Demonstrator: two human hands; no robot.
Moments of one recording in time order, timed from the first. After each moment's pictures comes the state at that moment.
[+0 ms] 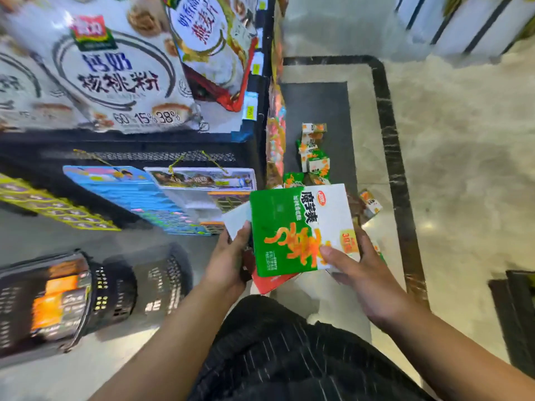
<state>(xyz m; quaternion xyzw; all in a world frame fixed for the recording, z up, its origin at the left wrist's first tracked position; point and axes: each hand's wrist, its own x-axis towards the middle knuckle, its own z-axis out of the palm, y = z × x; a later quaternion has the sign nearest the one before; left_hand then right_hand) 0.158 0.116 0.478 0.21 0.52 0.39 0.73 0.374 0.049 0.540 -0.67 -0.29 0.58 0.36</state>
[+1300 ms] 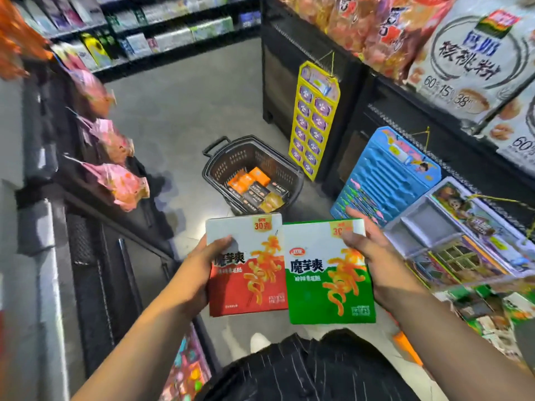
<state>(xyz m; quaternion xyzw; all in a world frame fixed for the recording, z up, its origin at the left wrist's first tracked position) -0.303 -0.264 0.555 -0.03 0.57 0.66 0.50 -0.115 -0.062 0.588 -0.39 -0.47 0.77 0.18</state>
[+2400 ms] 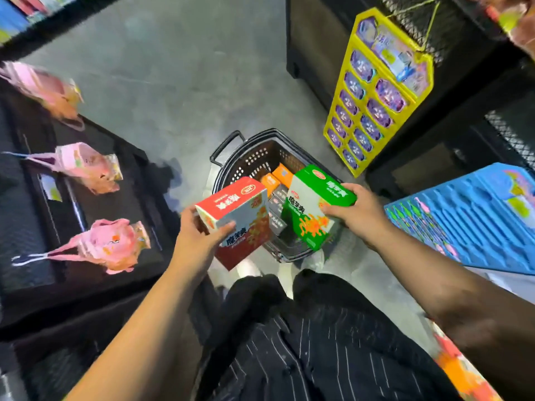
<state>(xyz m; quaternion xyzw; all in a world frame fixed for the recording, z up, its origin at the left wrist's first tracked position) -0.649 -0.030 0.478 0.00 0.78 0.51 0.35 -0.493 0.223 0.429 -0.49 -0.66 0.57 0.00</state>
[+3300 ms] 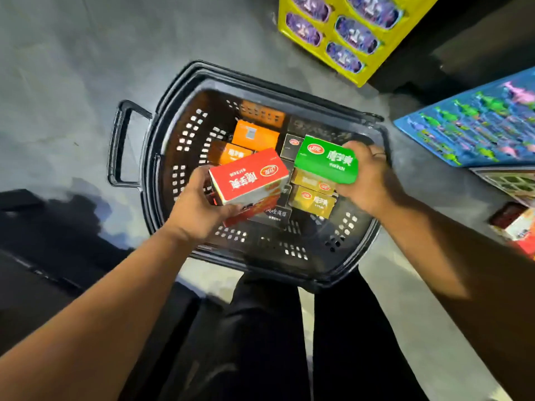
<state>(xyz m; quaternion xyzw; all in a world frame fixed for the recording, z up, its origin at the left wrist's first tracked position) -0.826 0.115 0.137 0.26 0.76 0.22 0.55 -0.561 0.255 0.104 -0.61 -0.70 0.36 -0.09</state>
